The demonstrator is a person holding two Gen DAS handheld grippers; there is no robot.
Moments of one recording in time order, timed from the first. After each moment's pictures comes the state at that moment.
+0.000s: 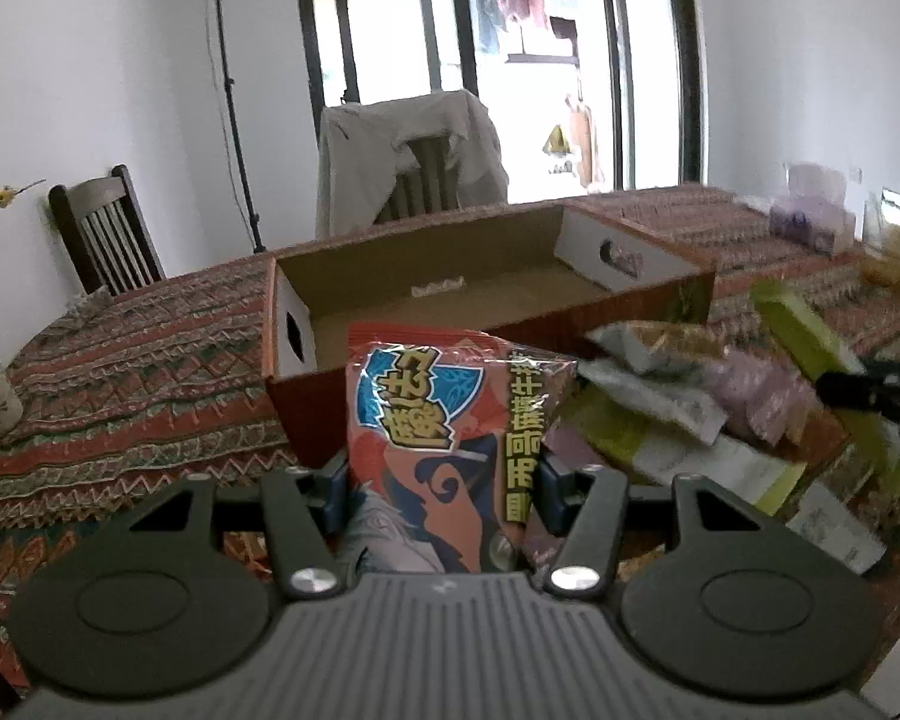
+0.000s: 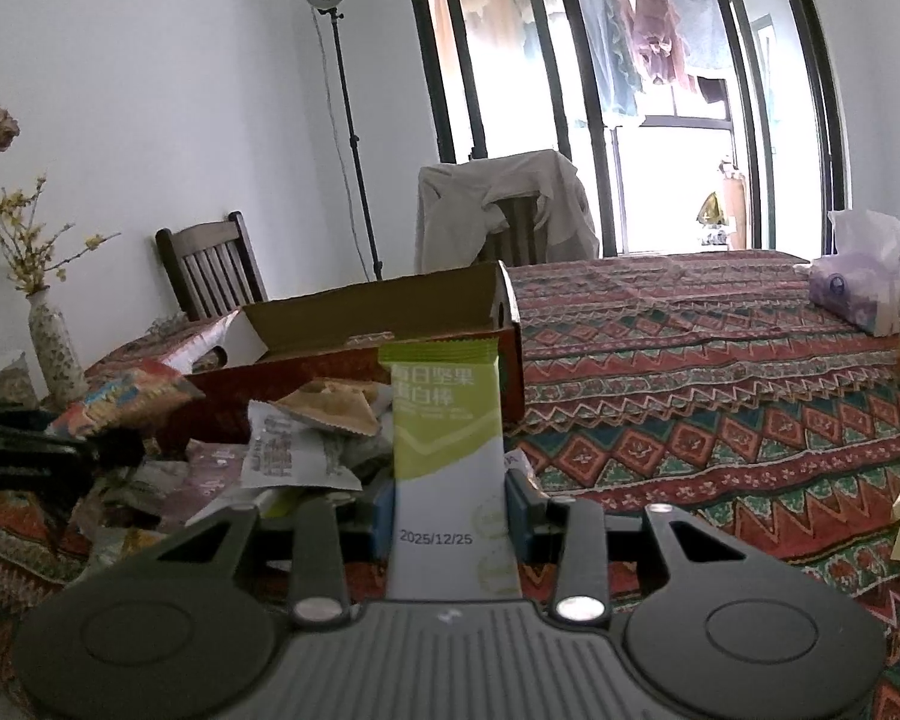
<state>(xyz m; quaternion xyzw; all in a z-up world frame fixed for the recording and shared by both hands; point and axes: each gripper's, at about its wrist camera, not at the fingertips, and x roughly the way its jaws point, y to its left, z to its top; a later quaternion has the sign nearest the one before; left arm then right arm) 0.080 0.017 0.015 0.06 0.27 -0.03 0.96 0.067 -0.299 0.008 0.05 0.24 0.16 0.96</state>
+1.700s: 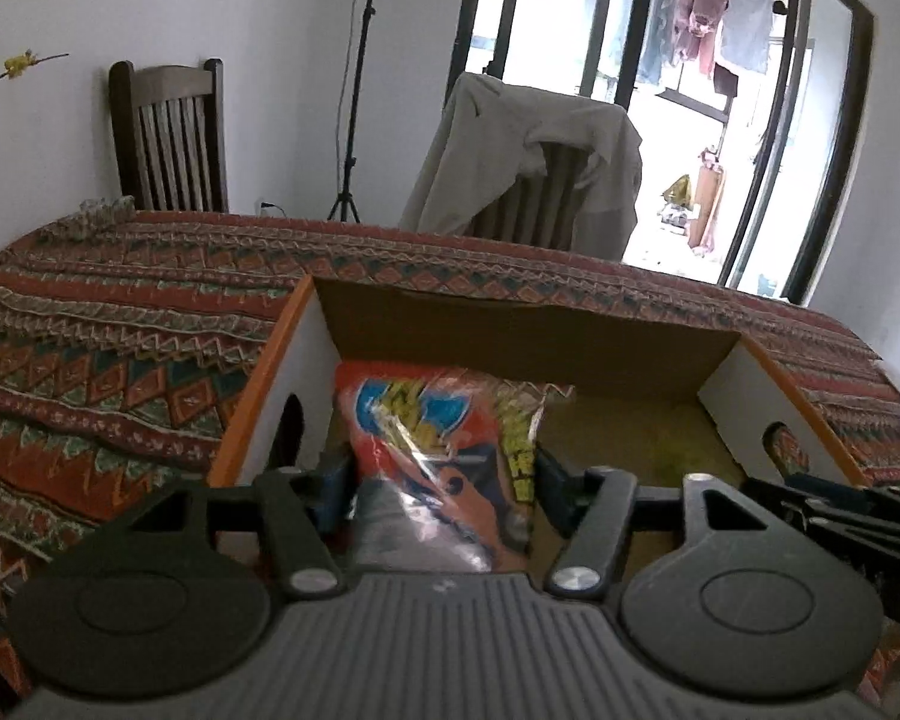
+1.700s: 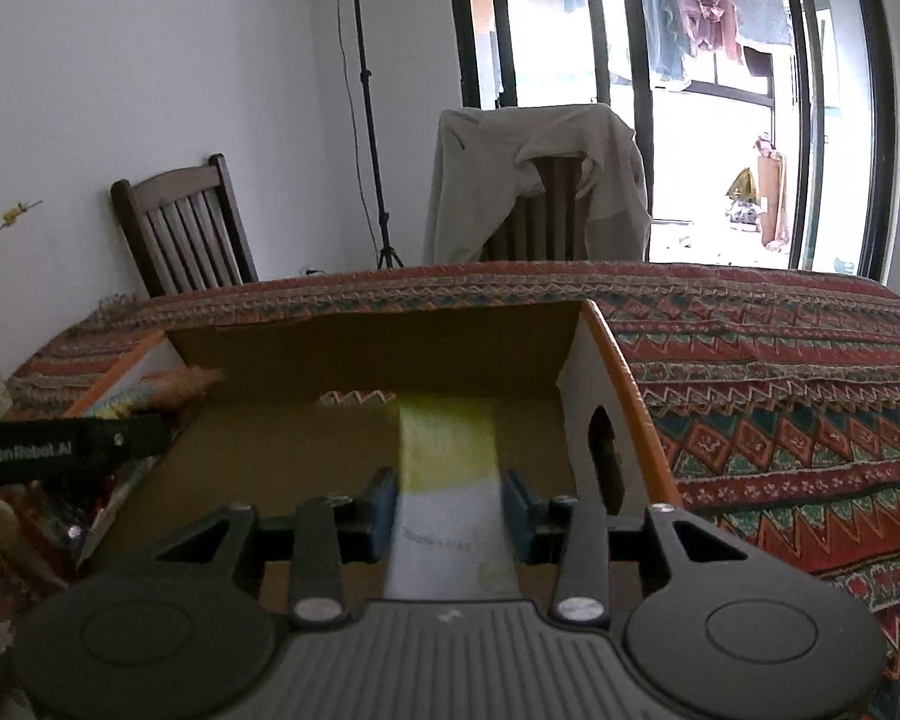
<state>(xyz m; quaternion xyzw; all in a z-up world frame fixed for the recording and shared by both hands) 0.261 0.052 0.011 -0.09 0.29 0.07 0.95 0.280 -0.203 0.013 0.01 0.30 0.17 0.94</state>
